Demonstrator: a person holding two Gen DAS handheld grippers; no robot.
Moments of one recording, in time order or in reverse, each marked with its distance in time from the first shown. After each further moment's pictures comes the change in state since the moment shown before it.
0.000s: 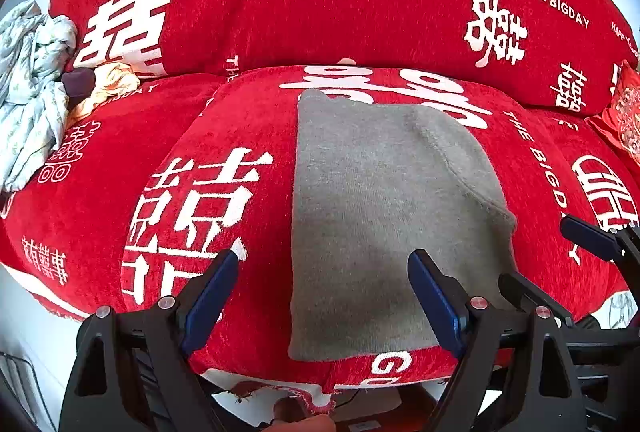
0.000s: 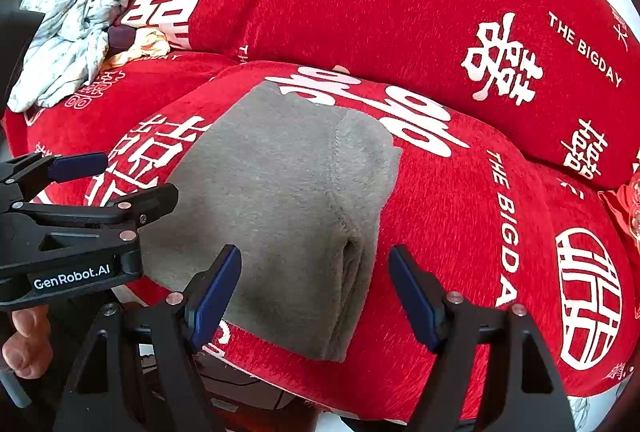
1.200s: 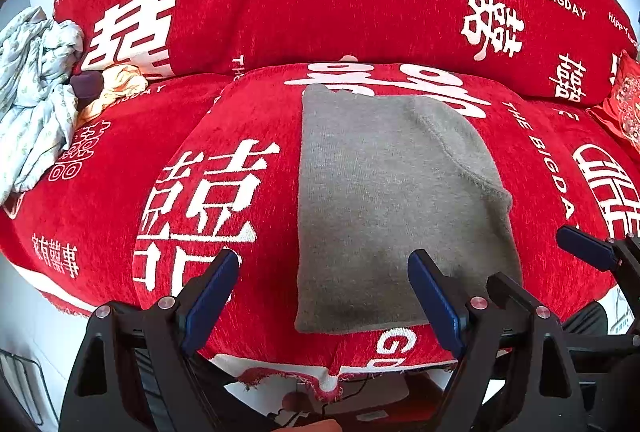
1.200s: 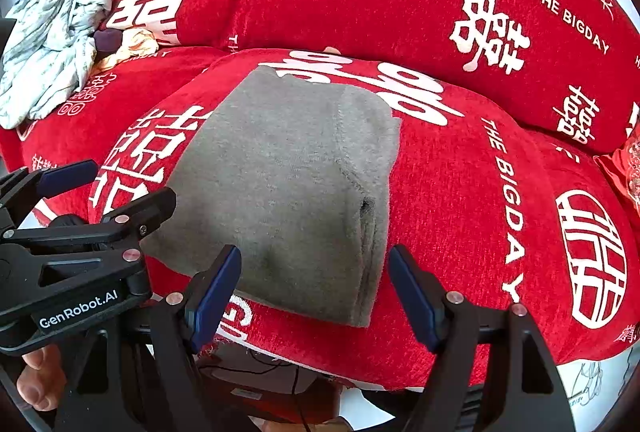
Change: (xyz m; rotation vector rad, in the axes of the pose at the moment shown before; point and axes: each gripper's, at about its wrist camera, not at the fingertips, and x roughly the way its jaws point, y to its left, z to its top) left arm -0.015 -0.002 -0.016 0.017 -0.002 0.026; right arm -0.007 0.010 -0.013 0.078 0.054 -0.014
